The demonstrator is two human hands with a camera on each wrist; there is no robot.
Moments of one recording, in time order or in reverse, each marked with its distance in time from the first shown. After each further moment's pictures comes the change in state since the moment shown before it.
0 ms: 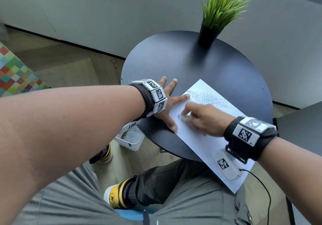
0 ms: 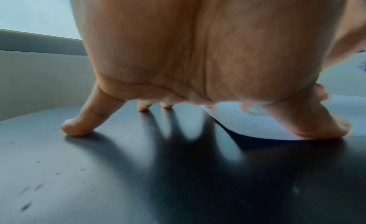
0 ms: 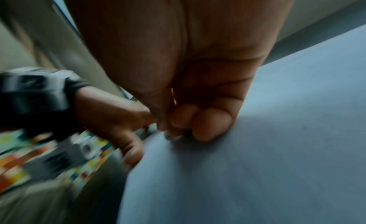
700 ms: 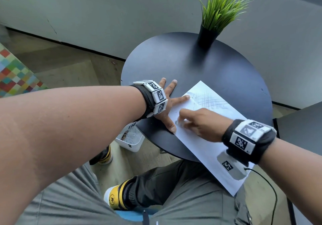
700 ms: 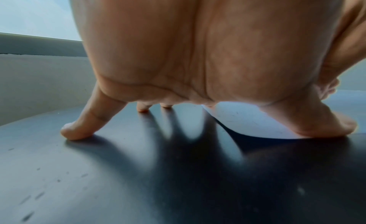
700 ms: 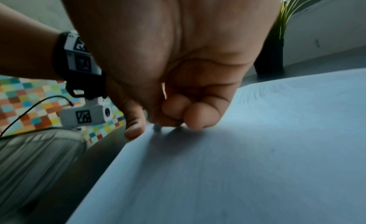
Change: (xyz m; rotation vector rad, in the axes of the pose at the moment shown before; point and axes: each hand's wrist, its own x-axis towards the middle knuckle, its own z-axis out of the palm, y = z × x) left_hand -0.003 0.000 -0.005 0.007 -0.023 0.001; right_hand -0.006 -0.005 0.006 -0.177 -0.063 -0.132
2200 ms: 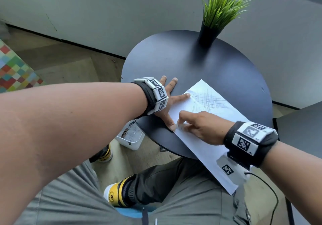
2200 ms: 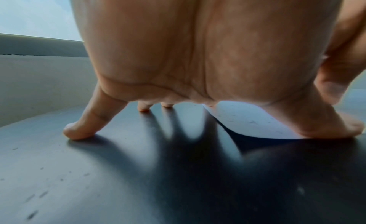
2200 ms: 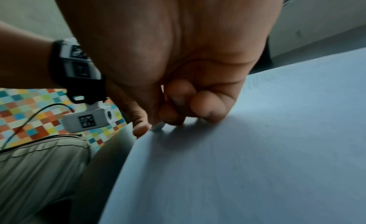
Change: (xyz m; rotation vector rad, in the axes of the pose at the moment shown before) left_hand -0.001 0.000 -0.001 -0.001 0.000 -0.004; right_hand -0.008 -0.001 0.006 0.025 -0.049 -0.008
